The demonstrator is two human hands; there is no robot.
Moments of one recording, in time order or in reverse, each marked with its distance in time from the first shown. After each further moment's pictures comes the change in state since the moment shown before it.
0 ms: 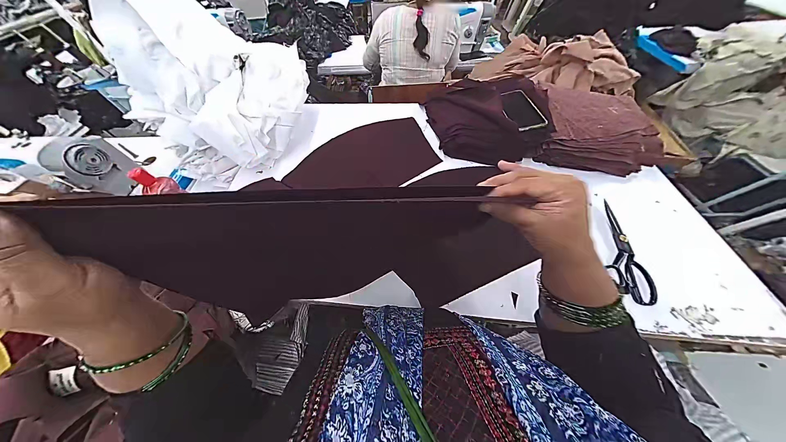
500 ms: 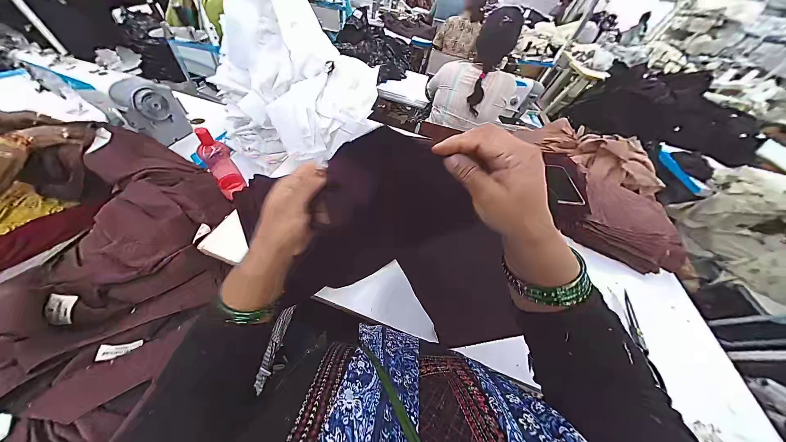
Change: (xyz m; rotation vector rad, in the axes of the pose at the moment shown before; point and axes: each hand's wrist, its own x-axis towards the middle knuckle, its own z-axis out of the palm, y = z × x) left_hand -0.011 0.025 0.073 -0.564 -0.378 -0.653; right_hand 0.128 -0.072 0.118 -0.008 -0.229 -0.215
